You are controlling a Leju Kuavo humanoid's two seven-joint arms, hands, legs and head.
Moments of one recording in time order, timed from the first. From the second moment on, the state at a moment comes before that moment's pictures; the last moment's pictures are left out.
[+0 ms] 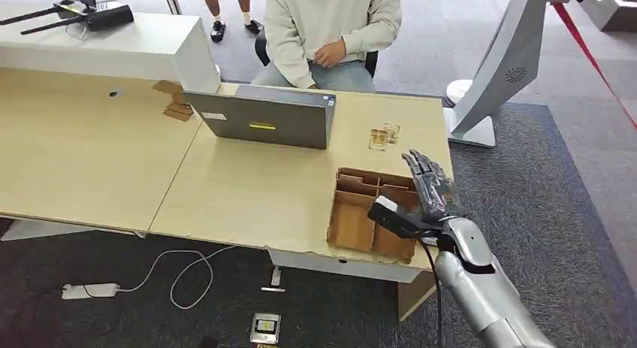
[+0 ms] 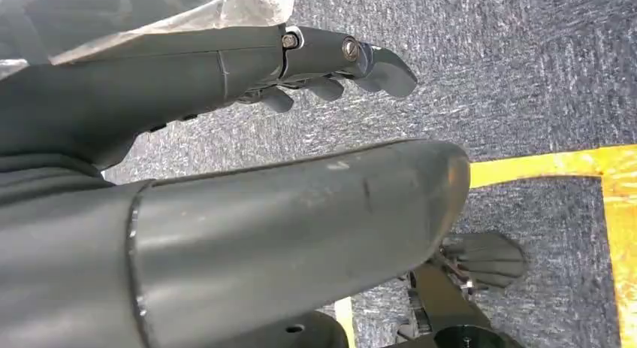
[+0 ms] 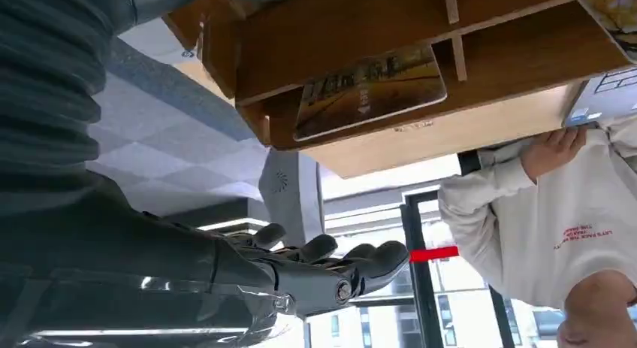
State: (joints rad) left arm -0.19 0.02 -1.16 -0.23 1.03 0.43 0.08; right arm -0.60 -0.11 0.63 -0.89 0.91 -0.19 -0.08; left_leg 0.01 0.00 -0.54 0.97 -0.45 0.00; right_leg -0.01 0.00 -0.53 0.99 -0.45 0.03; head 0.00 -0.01
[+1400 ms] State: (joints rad) left arm -0.19 0.01 -1.16 -0.23 1.04 0.44 0.09; right arm -0.66 -0.04 0.62 -0.82 0.90 -0.18 -0.13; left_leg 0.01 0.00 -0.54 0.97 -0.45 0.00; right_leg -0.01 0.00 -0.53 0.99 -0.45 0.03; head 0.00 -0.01
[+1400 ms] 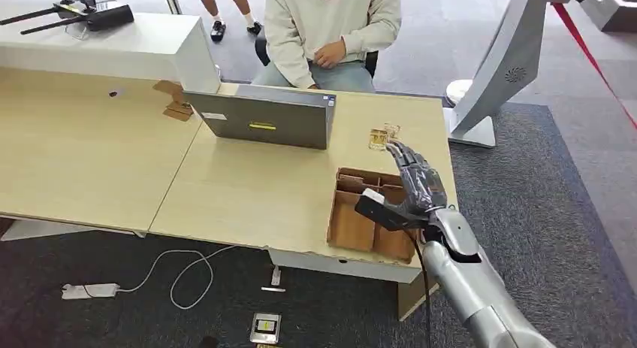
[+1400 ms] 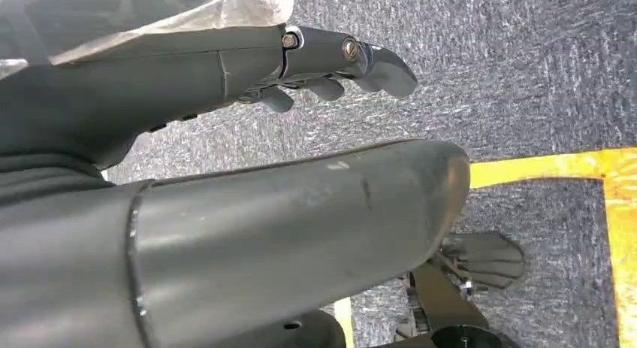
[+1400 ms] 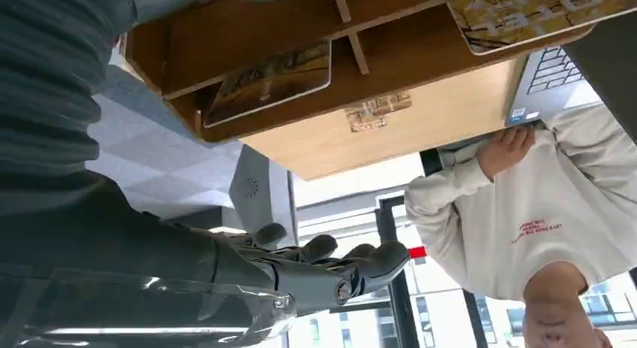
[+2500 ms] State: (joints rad) left arm -0.19 0.01 -1.14 -0.23 1.04 0.45 0.08; right arm -0.67 -0.05 0.62 -0.78 0.86 -0.16 -0.13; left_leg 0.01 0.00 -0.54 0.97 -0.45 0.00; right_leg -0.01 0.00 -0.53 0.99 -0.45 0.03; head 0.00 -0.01
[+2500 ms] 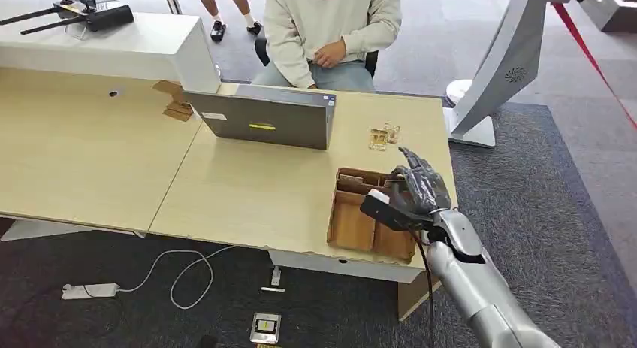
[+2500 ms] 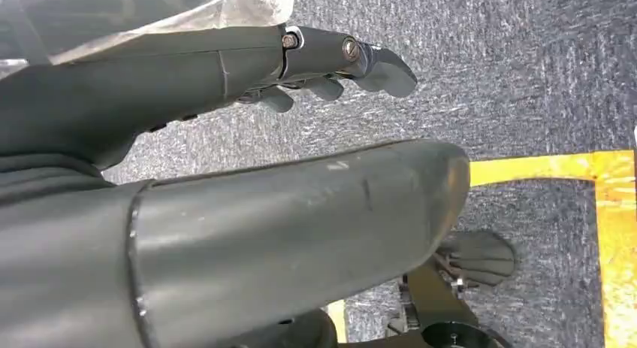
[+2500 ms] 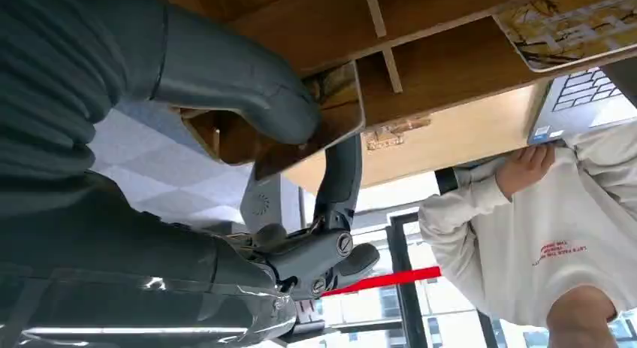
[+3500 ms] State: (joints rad) left arm -0.20 0.01 -1.14 -0.23 0.98 0.47 0.05; right arm -0.78 -0.06 0.48 -0.91 0.78 -0.42 -0.16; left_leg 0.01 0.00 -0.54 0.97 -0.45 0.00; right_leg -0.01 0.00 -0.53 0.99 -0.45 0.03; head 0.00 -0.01
